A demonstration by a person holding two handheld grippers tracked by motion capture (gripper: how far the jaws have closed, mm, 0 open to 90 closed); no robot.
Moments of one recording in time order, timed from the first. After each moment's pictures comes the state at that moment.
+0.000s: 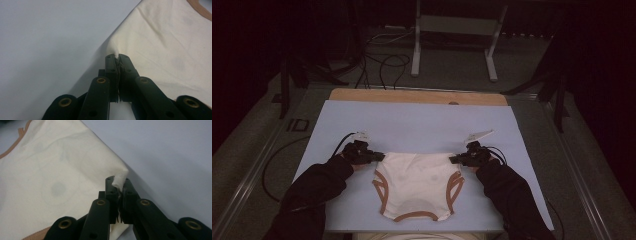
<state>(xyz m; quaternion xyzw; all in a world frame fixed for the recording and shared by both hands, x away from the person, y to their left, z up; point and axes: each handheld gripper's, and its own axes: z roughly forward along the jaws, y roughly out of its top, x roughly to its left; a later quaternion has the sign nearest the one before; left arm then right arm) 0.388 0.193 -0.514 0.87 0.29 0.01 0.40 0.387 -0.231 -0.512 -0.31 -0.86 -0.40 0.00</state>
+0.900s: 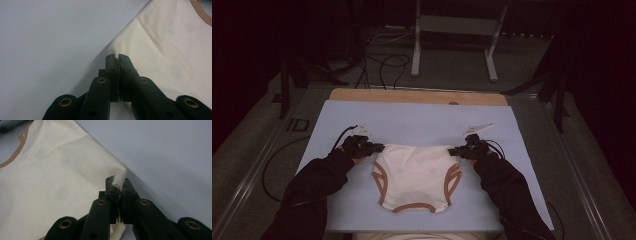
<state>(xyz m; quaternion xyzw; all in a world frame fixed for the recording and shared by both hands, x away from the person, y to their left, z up) 0.399 0.191 -0.498 0.86 0.29 0.07 0.41 0.404 -0.225 -0.500 -0.33 -0.85 -0.41 -0.02</state>
